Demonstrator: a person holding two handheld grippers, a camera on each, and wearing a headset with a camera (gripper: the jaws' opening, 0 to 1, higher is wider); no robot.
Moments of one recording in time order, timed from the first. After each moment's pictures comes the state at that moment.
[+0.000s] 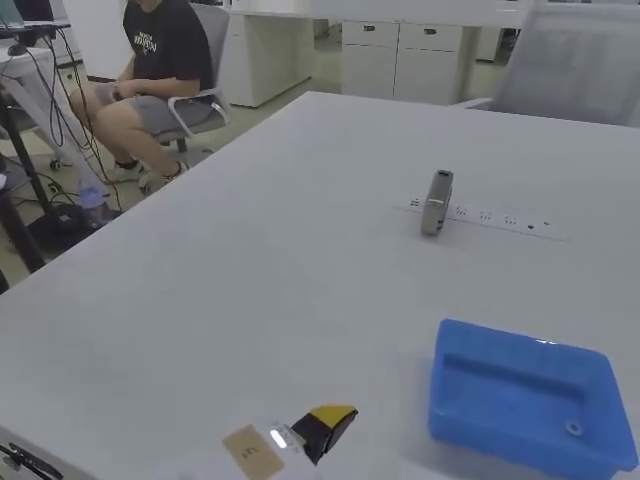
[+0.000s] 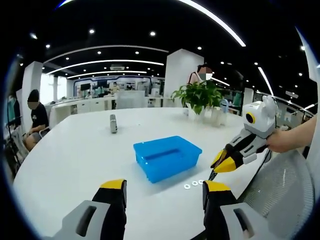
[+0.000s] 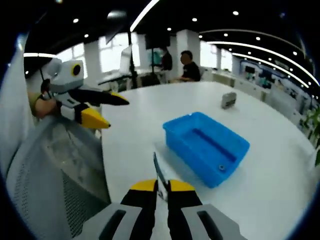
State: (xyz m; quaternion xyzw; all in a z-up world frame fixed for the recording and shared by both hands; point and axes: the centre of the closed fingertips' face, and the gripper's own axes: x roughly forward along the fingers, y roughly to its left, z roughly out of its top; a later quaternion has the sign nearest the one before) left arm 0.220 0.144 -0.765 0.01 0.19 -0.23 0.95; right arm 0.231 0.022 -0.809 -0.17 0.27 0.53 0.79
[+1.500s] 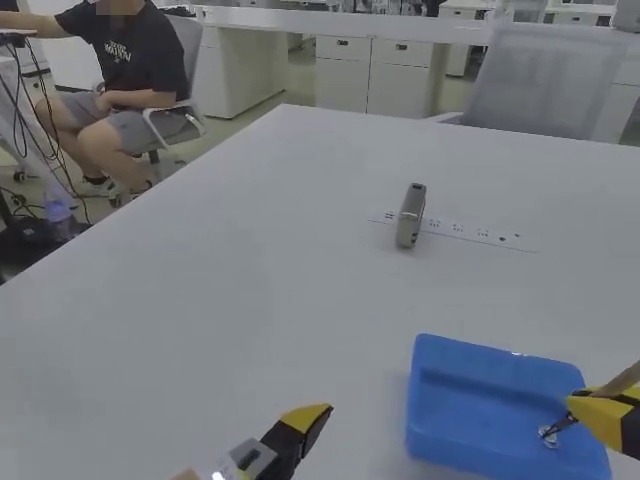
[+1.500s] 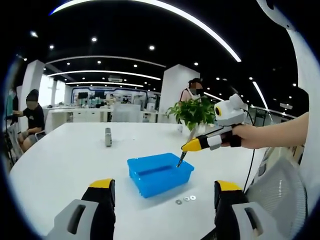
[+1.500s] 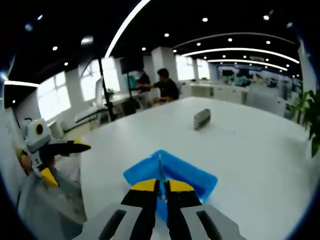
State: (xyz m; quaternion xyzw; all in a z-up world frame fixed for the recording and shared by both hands) left arm 0.220 0.133 -0.738 -0.03 0.13 -0.25 0.96; right arm 0.337 0.029 -0.756 -0.05 0.24 0.47 0.85
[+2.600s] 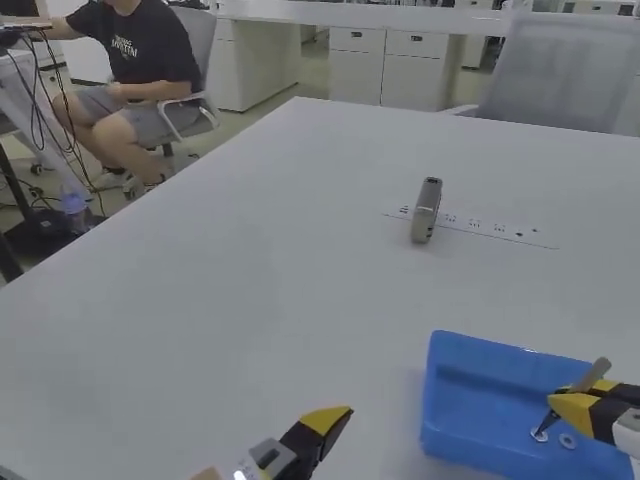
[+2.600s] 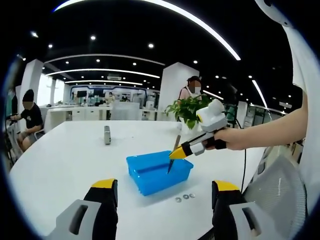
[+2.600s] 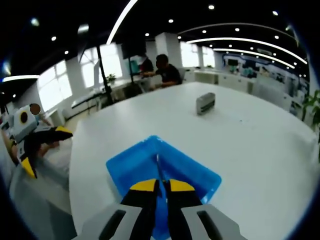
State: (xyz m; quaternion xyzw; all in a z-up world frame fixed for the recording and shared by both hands) left arm 0.219 0.133 -0.742 -0.03 0.14 -0.26 0.96; right arm 0.351 0.040 -0.789 -0.09 0.28 0.48 0.83
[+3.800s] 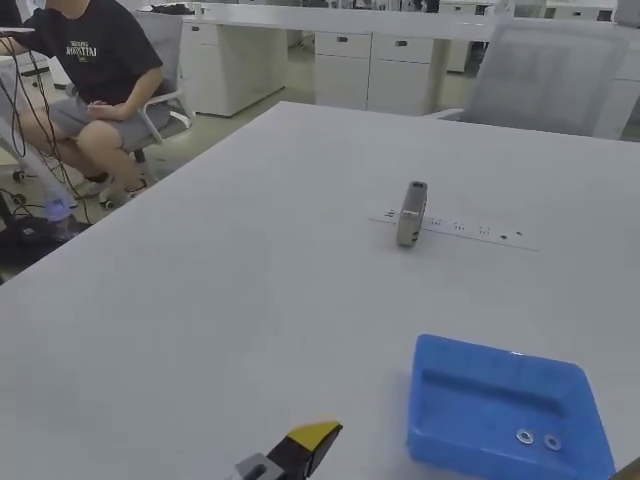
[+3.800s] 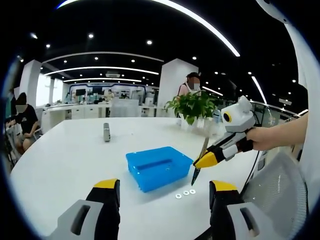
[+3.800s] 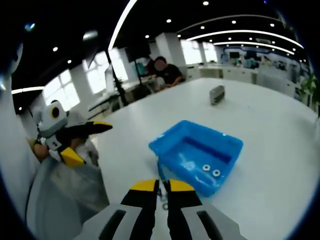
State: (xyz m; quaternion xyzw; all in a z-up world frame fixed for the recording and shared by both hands) left arm 0.218 0.131 -0.748 -0.02 0.15 -0.26 0.95; right arm 0.266 0.025 -0.795 -0.04 0.32 0.50 0.80
